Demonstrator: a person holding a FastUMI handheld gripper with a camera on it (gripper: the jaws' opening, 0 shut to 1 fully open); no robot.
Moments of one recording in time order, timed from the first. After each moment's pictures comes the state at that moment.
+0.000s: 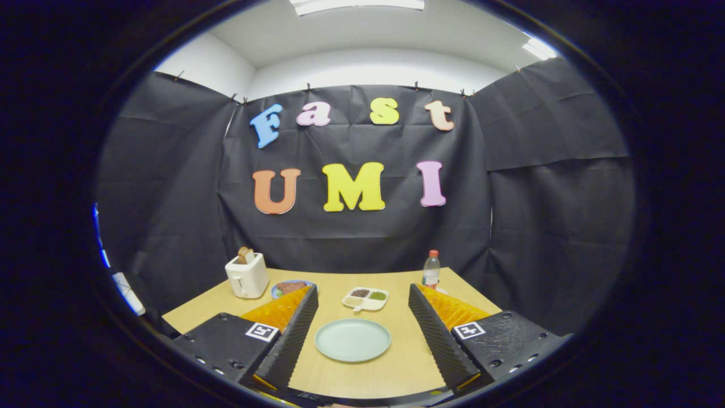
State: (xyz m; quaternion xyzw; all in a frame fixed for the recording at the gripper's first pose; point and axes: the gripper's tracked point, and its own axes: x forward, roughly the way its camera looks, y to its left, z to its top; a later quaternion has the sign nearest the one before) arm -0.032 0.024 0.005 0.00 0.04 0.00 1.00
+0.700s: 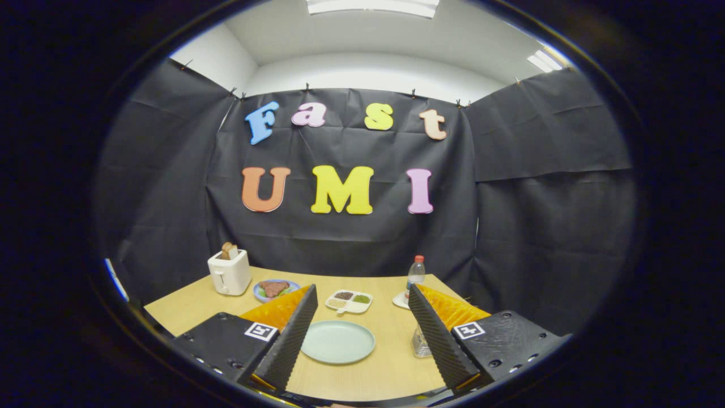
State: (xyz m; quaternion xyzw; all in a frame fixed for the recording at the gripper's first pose) arm -0.034 0.019 0.003 -0.03 0.01 -0.03 1.00
